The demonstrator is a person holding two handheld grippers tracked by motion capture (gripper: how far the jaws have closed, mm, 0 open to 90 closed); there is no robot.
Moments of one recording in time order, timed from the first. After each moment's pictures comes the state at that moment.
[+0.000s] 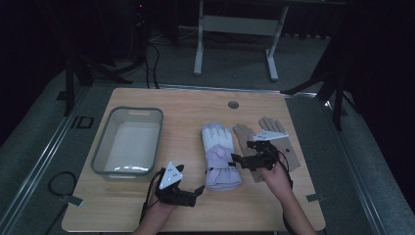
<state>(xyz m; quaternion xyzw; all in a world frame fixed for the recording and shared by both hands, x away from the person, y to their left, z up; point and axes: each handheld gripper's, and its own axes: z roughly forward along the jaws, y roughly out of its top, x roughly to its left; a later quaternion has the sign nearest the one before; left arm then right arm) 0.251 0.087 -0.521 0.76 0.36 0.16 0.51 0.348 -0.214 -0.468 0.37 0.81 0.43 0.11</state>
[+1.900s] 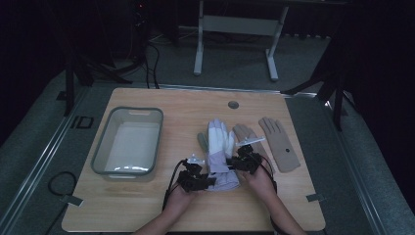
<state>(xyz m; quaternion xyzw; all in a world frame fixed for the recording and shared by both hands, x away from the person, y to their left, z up) 0.301 0.040 -0.547 0.80 0.44 -0.02 0.41 0.367 -0.182 -0.530 0.42 0.84 0.34 0.07</state>
